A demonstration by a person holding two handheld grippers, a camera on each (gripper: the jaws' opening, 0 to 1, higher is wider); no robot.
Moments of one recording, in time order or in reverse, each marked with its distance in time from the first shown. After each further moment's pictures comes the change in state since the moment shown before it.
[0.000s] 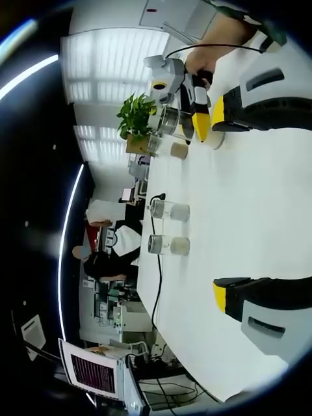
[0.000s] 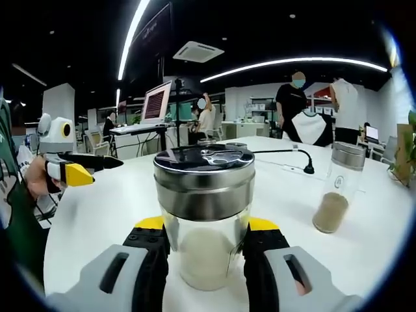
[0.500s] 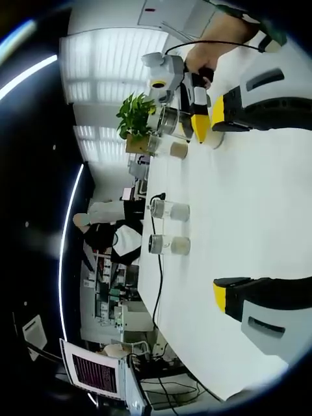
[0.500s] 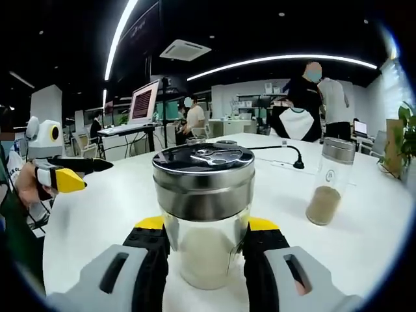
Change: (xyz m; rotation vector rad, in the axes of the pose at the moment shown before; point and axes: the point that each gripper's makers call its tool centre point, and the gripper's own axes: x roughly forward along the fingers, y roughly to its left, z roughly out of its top) left arm -0.001 -0.001 0.000 0.014 -0.001 0.006; right arm -0.001 -0.002 -0.001 0.034 0.005 -0.095
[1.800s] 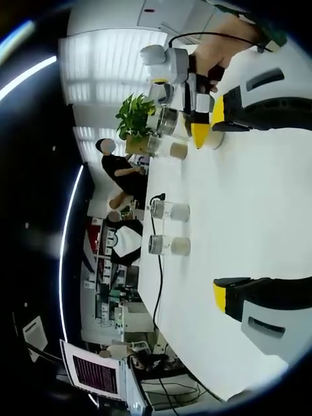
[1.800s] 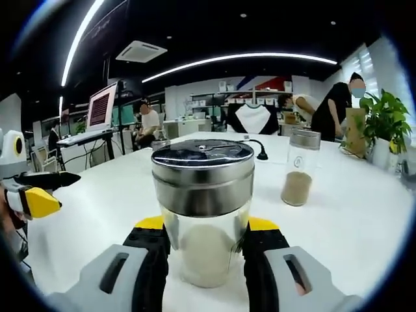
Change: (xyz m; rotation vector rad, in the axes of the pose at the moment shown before) left arm 0.000 0.001 0.001 0.000 -0.001 -0.006; right arm -0.001 -0.012 -0.003 0.104 0.003 -0.312
